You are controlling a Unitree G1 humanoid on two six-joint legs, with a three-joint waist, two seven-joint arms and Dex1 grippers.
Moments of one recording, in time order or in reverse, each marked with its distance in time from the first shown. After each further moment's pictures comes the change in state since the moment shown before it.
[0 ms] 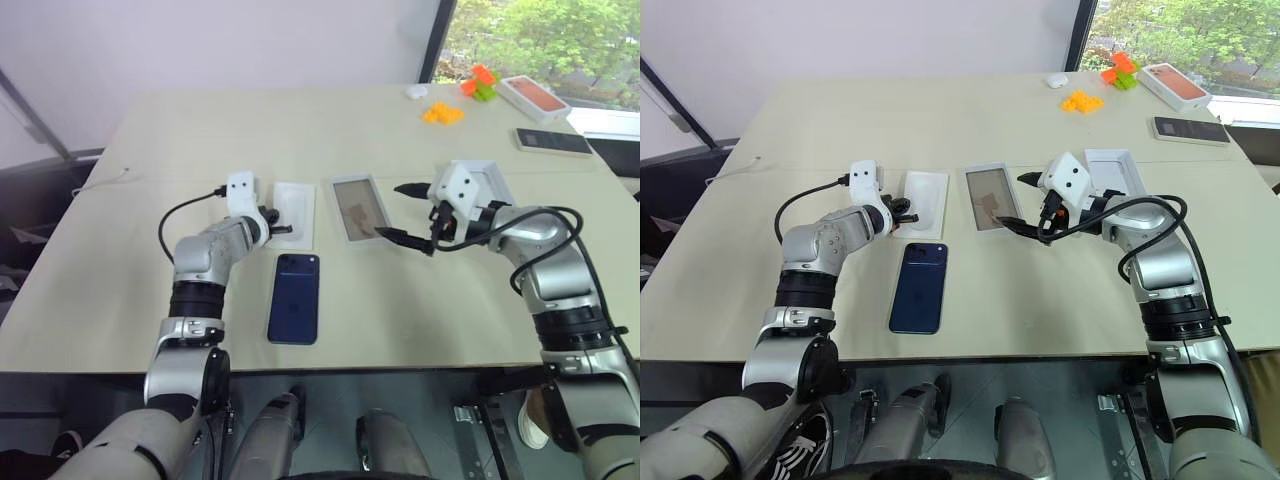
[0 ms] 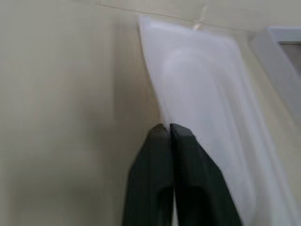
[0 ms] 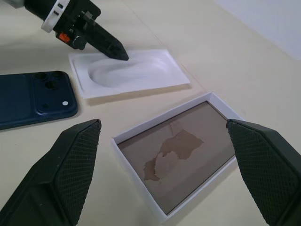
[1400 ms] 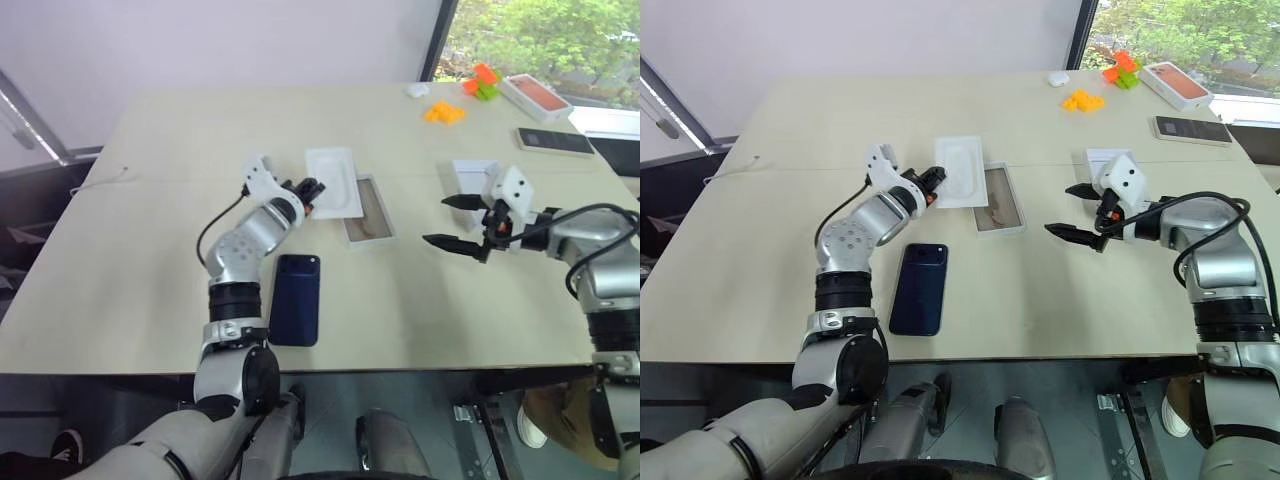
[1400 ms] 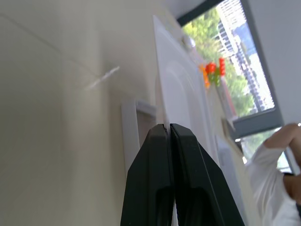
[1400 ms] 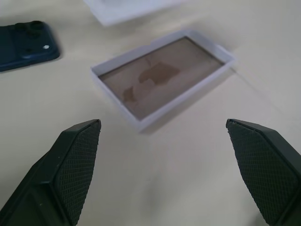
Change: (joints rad) left arm -0.074 -0.301 0.219 -0.009 -0.339 -0.129 0.214; right arm 0.055 -0.200 -0.090 0.125 0.066 0.034 0.133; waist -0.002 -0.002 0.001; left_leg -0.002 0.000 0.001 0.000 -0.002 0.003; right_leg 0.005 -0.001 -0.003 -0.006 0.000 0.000
